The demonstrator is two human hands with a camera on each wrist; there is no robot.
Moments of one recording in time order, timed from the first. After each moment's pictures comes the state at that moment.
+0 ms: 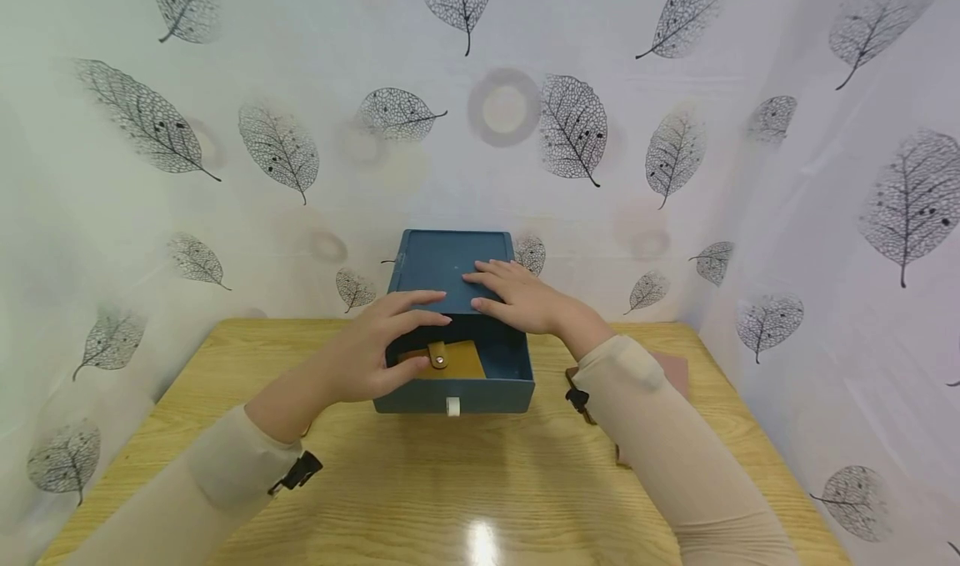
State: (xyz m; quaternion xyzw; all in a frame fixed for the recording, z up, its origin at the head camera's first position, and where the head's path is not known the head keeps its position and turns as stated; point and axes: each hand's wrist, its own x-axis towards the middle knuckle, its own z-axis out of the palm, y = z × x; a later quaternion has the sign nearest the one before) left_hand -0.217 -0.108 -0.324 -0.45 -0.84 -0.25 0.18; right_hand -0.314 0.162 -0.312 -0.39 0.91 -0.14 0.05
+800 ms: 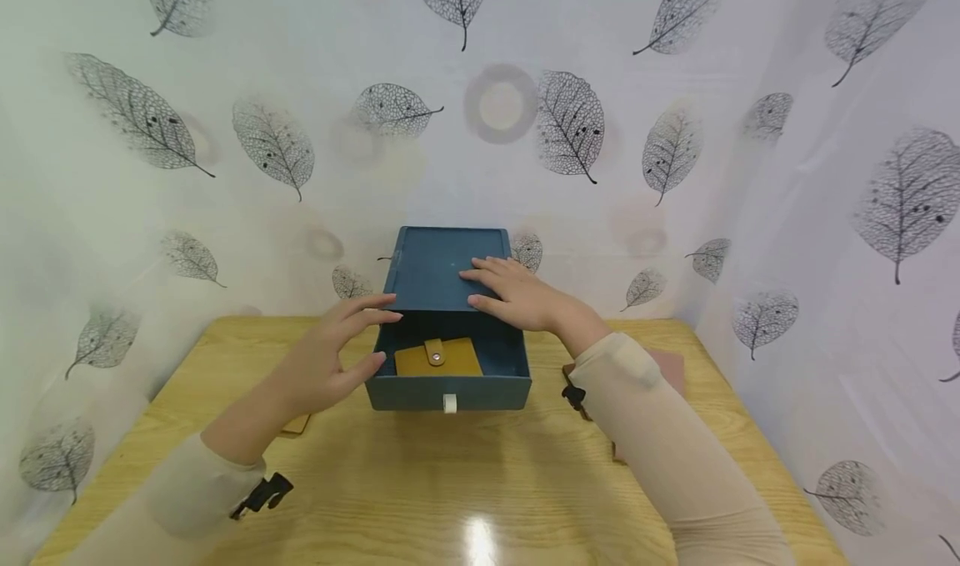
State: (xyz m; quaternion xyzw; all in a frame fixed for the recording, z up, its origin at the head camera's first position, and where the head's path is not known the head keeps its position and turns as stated) left_hand -0.202 -0.143 -0.344 -0.36 -0.86 -0.30 0.20; right_hand -0.313 0.161 -0.309 -0.38 0.91 -0.14 0.05
